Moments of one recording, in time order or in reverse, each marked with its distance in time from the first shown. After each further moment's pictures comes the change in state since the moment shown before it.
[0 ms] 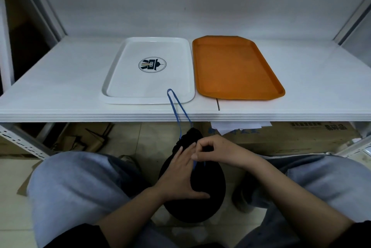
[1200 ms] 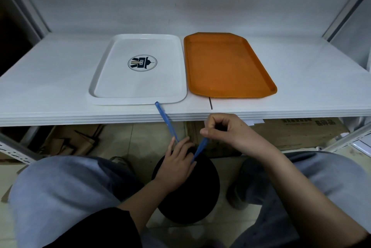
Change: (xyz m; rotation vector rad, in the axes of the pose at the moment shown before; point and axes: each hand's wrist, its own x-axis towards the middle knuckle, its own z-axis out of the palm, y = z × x) left_hand 0.032 -0.029 0.039 0.486 0.331 0.056; right_hand -0.027 -0.032 -0.030 0.098 0.280 -0.156
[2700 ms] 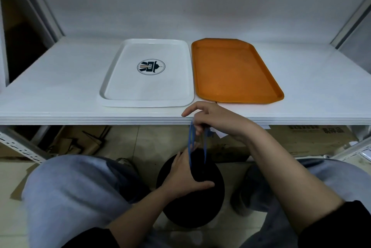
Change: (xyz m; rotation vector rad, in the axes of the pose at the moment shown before) left_hand -0.004 0.009 -0.034 -0.884 -0.290 -0.474; right_hand 0.053 -0.031 0.012 -0.068 -0.144 0.205
